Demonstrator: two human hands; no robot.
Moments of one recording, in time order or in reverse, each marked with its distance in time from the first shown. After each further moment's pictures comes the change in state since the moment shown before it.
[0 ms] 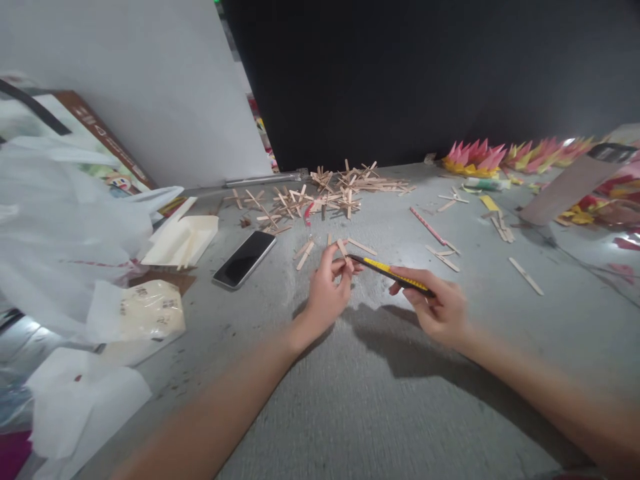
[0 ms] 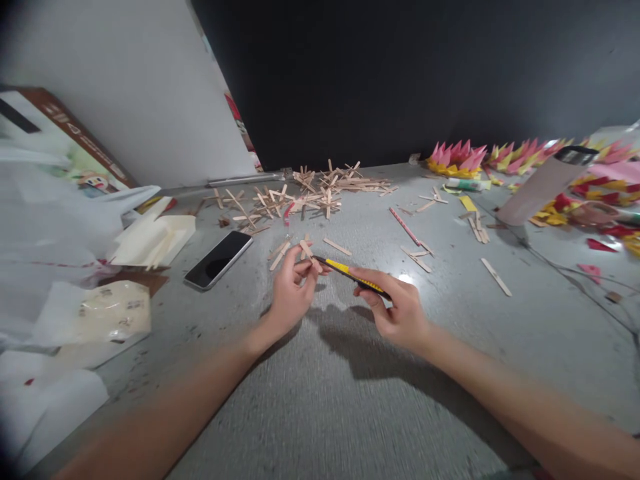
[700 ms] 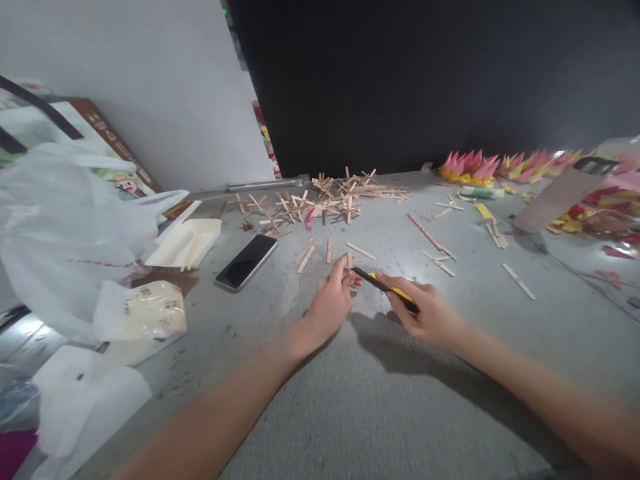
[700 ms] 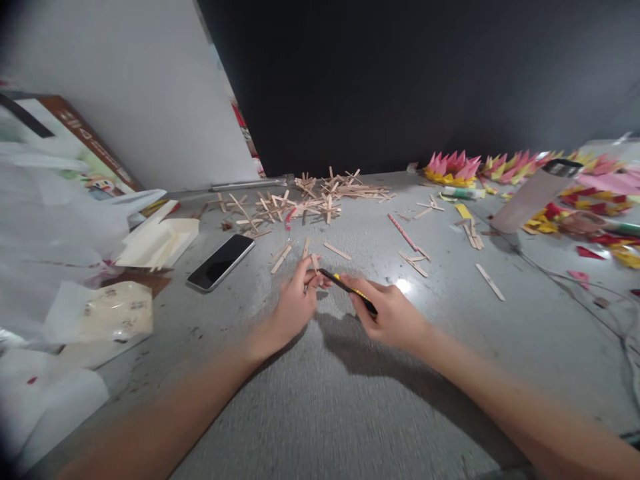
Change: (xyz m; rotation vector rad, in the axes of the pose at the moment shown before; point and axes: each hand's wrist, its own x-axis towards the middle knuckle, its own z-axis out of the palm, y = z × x) left_hand -0.007 -0.005 -0.001 0.159 -0.087 0.021; right_hand 0.006 0.002 0.003 -0.209 -0.260 -0.055
